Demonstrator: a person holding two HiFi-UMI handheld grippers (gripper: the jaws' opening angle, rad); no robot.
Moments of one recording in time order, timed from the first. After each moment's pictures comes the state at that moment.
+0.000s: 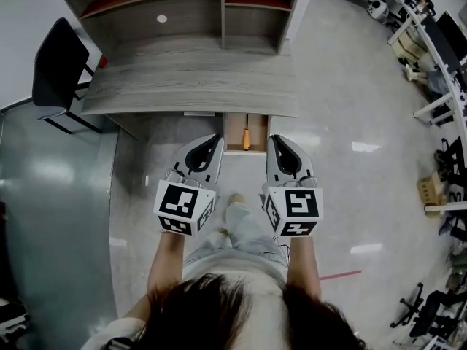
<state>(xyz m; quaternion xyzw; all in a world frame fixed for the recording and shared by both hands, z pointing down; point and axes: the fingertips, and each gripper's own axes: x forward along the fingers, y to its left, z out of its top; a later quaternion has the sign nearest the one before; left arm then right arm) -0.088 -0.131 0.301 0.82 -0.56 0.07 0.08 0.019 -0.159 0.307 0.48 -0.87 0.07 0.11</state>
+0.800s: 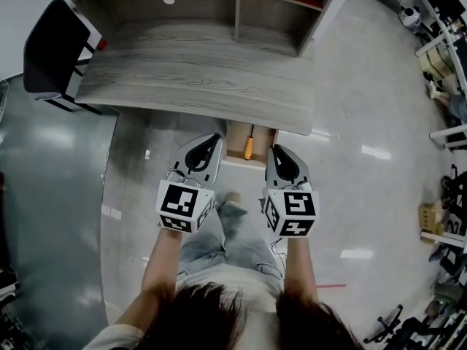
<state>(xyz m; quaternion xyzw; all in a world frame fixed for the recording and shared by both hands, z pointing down) -0.106 -0.232 0.376 0.78 -0.61 0.09 0.12 0.011 -0.260 0.412 0.42 -0.88 0.16 0.18</state>
